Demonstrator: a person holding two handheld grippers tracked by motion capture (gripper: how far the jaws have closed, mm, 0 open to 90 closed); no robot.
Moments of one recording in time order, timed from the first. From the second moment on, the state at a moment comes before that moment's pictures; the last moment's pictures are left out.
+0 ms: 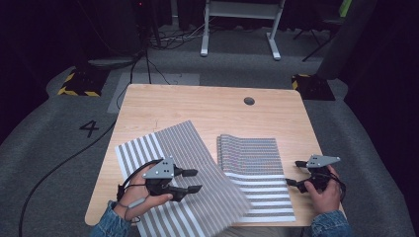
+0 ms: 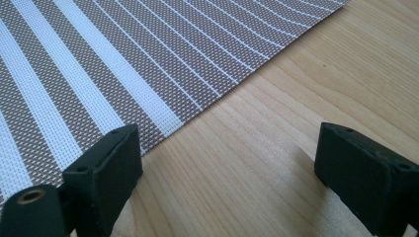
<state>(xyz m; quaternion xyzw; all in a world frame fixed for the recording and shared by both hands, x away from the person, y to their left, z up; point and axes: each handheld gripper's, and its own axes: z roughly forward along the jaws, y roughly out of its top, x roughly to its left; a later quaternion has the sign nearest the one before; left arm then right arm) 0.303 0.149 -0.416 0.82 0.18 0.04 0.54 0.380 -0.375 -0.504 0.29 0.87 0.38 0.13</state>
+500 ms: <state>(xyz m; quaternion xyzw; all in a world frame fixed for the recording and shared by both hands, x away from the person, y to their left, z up) 0.332 0.223 -0.455 0.76 0.49 0.23 0.35 0.380 -0.375 -0.504 0.29 0.87 0.38 0.13</state>
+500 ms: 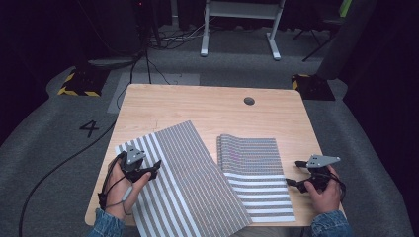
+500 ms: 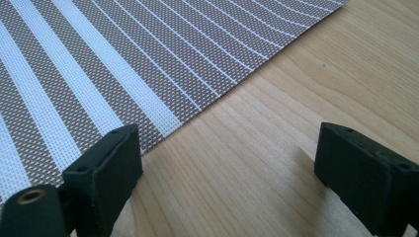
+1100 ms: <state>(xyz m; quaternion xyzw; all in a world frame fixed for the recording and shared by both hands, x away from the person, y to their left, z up) 0.350 0.240 -0.488 0.76 0.57 0.18 0.26 0.380 -0.375 -0.504 0.29 0.87 0.38 0.13</state>
